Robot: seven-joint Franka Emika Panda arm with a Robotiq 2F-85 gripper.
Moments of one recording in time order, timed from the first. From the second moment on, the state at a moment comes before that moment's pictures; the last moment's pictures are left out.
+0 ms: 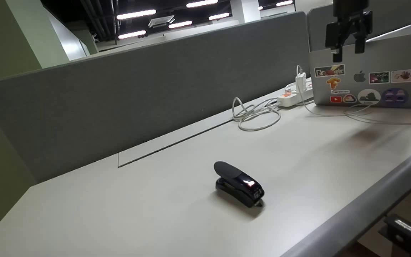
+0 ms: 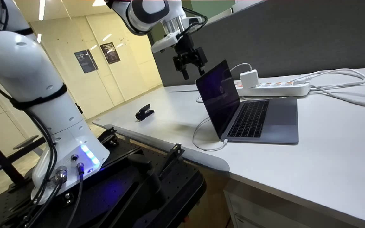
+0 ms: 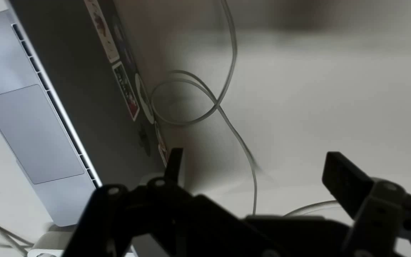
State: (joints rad) arm -0.17 -0.01 -0.16 -2.54 -0.02 2.62 -0.28
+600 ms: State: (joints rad) arm -0.22 -0.01 -0.22 -2.53 -0.02 2.62 -0.29
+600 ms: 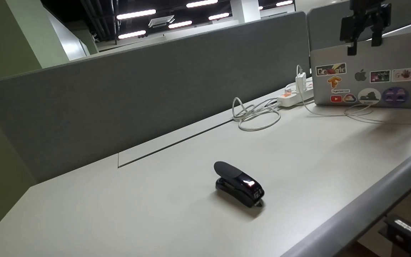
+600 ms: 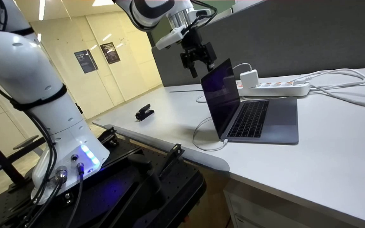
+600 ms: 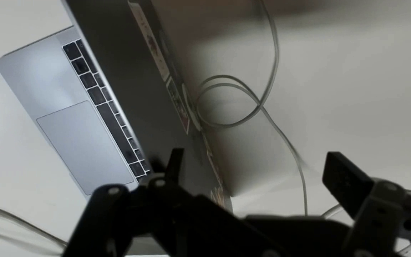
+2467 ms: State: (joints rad) arm -0.40 0.39 -0.30 -2.22 0.10 2.69 -0.18
